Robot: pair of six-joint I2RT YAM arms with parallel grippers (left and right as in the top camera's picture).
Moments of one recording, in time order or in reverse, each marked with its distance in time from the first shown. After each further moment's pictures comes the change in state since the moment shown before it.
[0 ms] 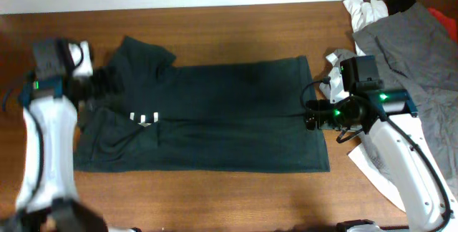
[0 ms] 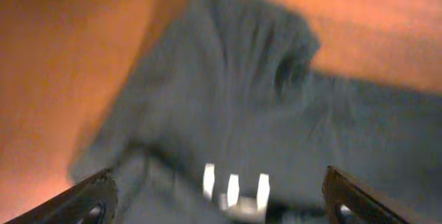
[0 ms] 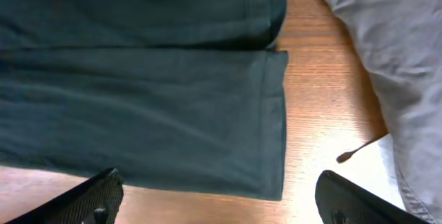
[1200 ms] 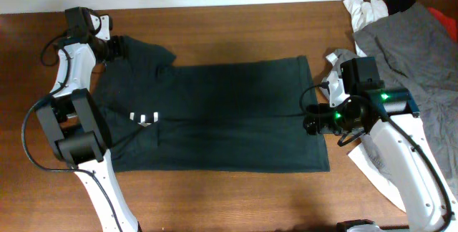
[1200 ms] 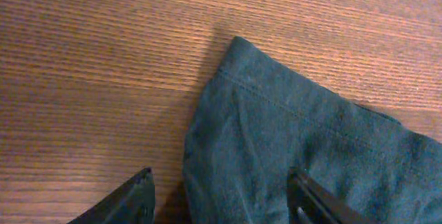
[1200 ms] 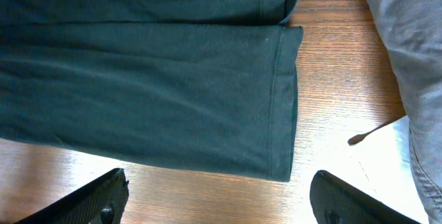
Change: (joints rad) left arm -0.016 0.789 0.568 0.189 0.054 0.084; right arm 0.000 -0.003 0.008 -0.064 -0.035 -0.014
